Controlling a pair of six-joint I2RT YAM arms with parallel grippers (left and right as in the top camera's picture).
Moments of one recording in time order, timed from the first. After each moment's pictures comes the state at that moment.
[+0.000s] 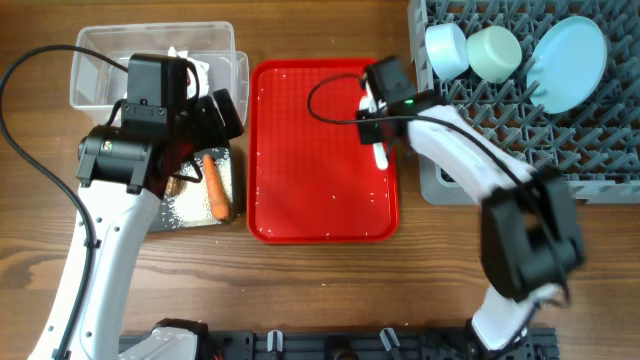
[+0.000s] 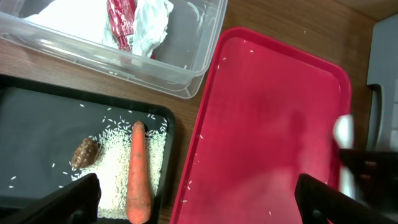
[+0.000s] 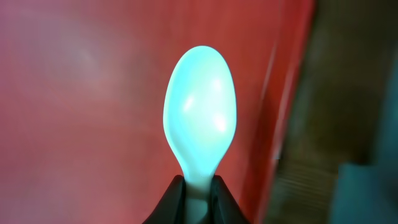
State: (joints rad) left arm -0.16 1.34 1.38 -0.98 -0.06 -0.47; right arm 0.40 1.89 1.36 -0.57 0.02 0.17
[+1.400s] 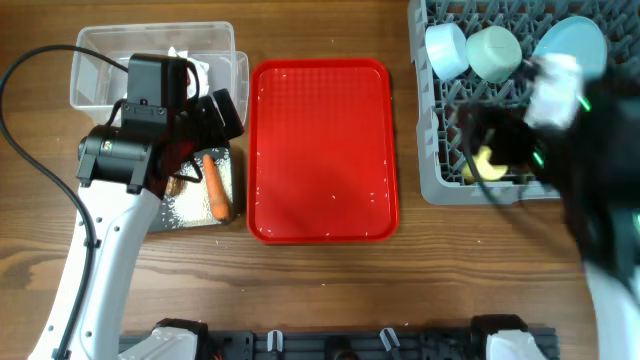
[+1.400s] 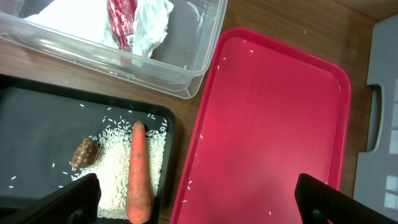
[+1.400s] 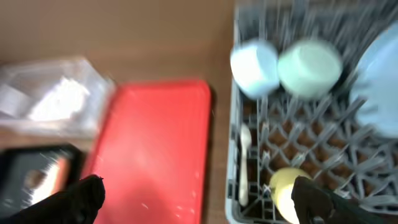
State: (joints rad) left arm -0.16 1.34 1.38 -0.98 -0.06 -0.47; right arm 0.03 1.06 1.39 -0.97 -0.21 0.14
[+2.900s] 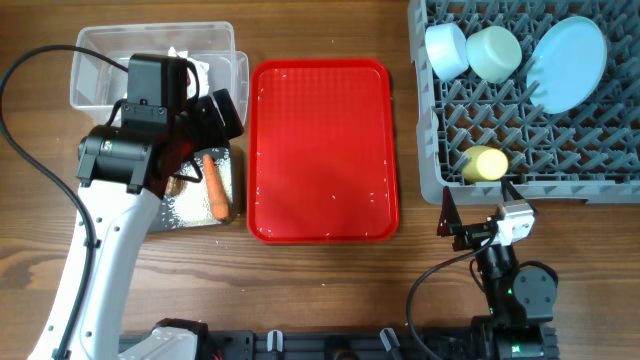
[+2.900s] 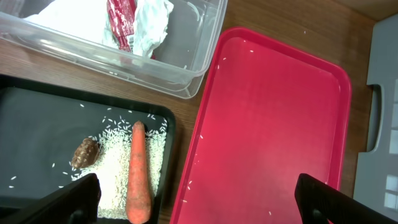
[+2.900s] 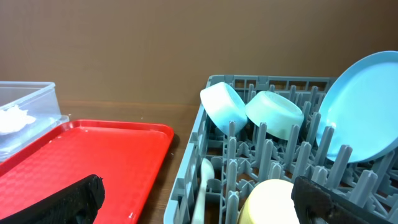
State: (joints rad) left arm -0.16 1.34 1.38 -0.98 -0.06 -0.47; right arm 0.03 0.02 0.01 0.01 -0.11 0.01
